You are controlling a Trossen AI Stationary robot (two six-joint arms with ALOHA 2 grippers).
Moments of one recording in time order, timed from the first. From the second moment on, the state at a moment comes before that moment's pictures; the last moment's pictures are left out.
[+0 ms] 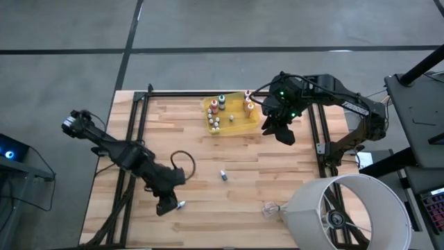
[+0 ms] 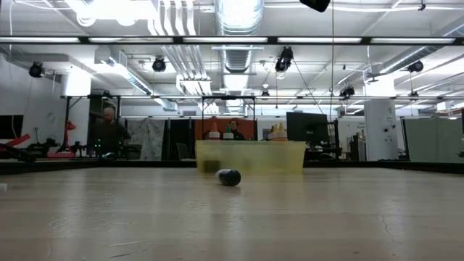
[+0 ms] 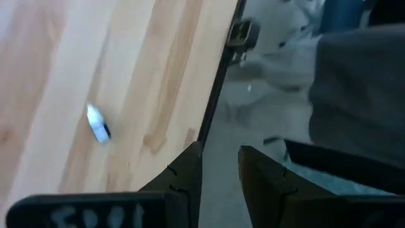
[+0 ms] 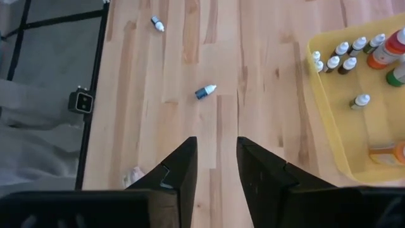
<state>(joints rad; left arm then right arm) -0.52 1.30 1.31 -0.89 0.24 -1.01 -0.21 1.48 1.83 -1.35 -0.37 -0.05</state>
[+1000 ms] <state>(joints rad) -0.57 1.63 1.31 -0.96 0.19 -1.29 -0.21 1.45 1.86 -1.35 -0.37 -0.11</state>
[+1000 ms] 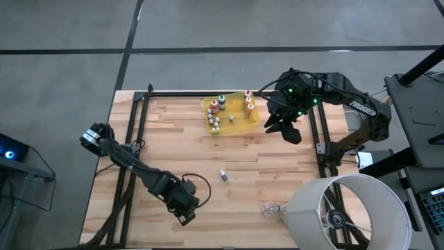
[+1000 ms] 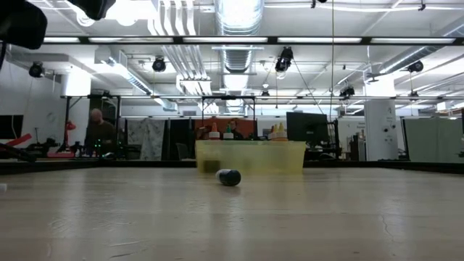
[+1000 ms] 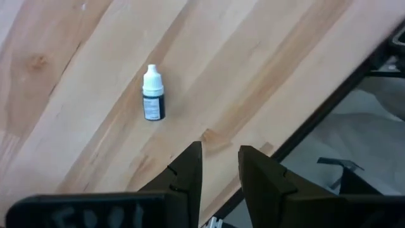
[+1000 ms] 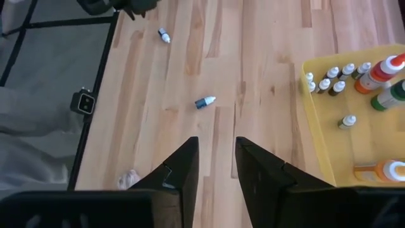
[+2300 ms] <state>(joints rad) -0.59 1.74 1.18 -0.94 0.25 -1.32 -0.21 1.44 1.88 -1.35 -0.37 -0.05</state>
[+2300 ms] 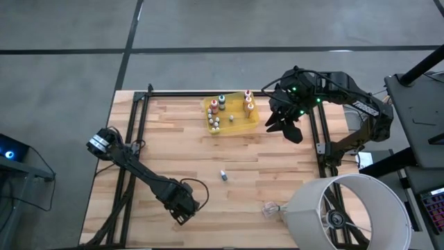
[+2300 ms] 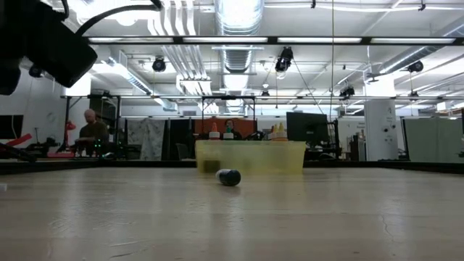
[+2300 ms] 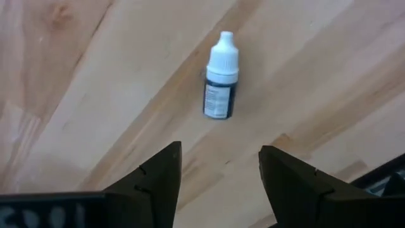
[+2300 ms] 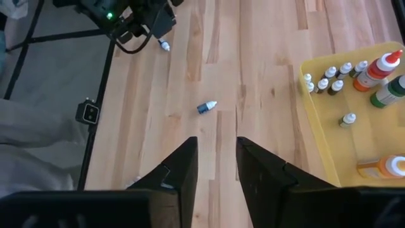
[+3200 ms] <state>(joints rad) -0.59 1.76 1.09 -0.80 0.18 -1.33 -0.21 1.44 1.88 -1.30 -0.37 -0.03</state>
